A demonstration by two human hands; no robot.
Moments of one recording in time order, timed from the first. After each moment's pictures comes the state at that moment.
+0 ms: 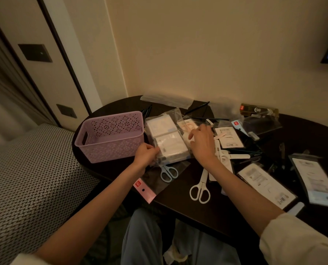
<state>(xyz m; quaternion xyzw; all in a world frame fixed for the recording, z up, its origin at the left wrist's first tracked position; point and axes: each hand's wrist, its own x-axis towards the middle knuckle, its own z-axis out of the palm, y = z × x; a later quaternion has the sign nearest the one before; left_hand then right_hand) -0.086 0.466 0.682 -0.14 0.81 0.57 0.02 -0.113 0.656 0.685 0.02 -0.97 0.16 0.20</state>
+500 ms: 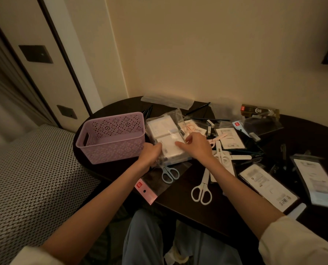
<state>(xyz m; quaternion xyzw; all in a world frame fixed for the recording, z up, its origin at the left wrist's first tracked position) -0.101 0.473 0.685 -0.18 0.82 0.54 0.08 -0.110 0.642 0.691 -0.02 -0.95 0.31 0.06</state>
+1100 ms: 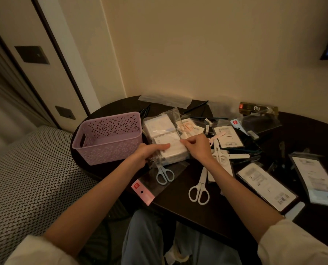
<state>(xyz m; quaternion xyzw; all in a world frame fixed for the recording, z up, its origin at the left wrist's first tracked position) -0.106 0.468 0.695 -0.20 0.74 0.63 0.15 -0.117 0.655 0.673 0.00 -0.89 0.45 0.09</state>
